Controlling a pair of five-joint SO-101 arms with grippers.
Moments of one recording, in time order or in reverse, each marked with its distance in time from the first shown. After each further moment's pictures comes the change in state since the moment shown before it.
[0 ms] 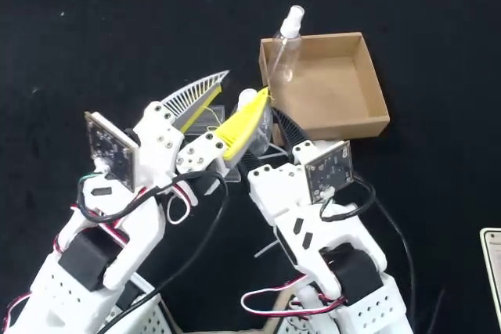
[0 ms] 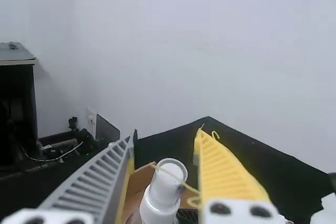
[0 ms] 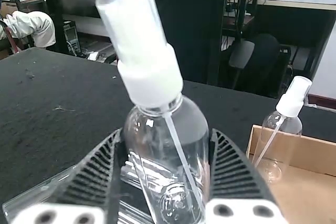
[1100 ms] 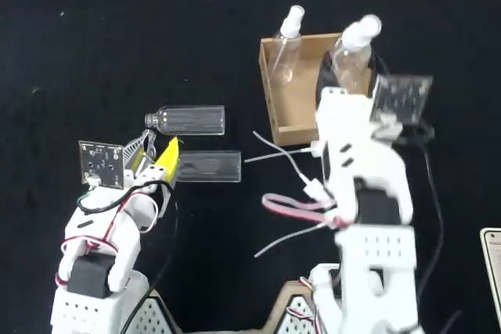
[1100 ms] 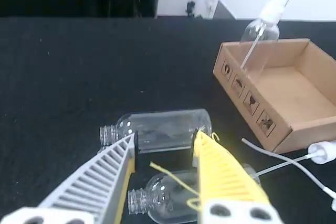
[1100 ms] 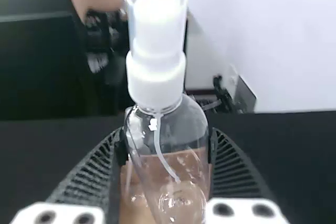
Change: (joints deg) left arm -25.5 -31.5 38.8 20.7 -0.1; right arm 29.6 34.9 -14.6 -21.2 0.0
